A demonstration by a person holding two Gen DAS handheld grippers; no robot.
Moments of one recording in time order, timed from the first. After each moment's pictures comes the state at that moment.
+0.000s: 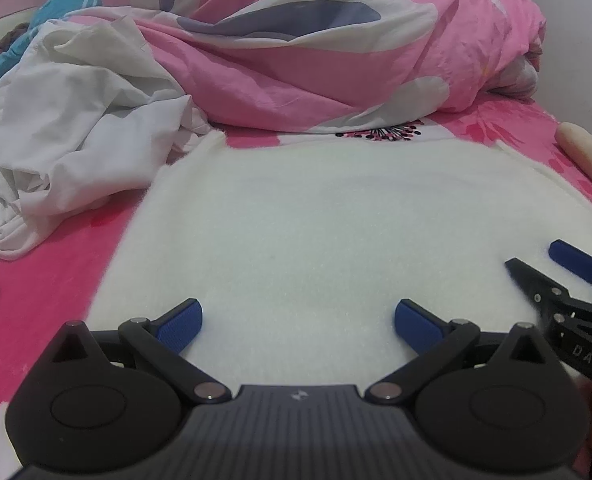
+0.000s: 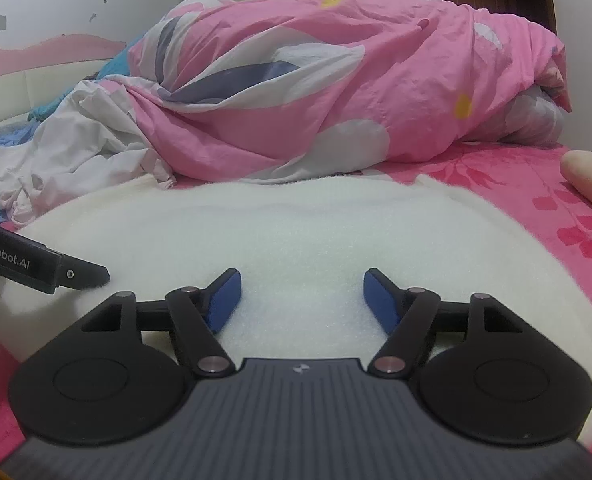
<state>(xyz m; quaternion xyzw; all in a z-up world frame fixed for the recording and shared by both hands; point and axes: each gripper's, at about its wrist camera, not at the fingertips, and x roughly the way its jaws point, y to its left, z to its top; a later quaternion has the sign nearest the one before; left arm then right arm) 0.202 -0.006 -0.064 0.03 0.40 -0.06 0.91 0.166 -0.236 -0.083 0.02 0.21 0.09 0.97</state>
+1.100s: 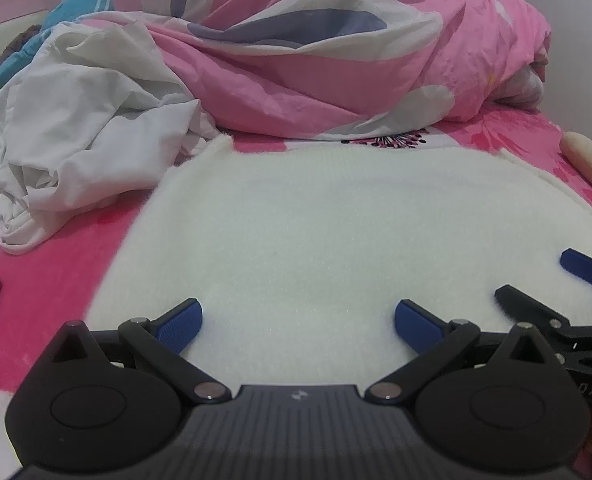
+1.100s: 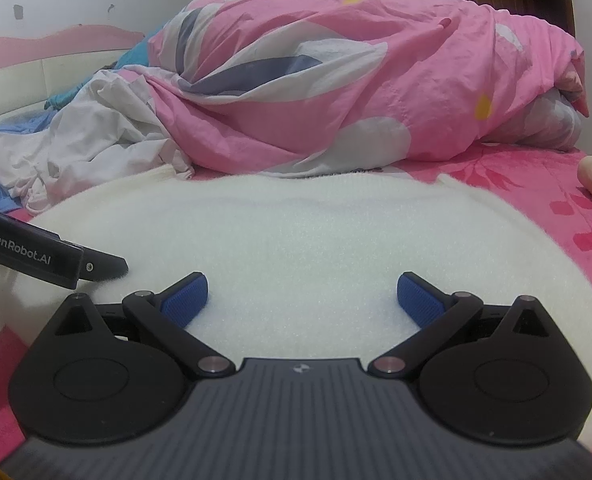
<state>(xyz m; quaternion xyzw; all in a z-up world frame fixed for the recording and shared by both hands) 0.195 -0.007 -0.067 0.02 0.39 -0.05 0.92 0.165 -0.231 -0.082 0.01 0.22 0.12 0.97</state>
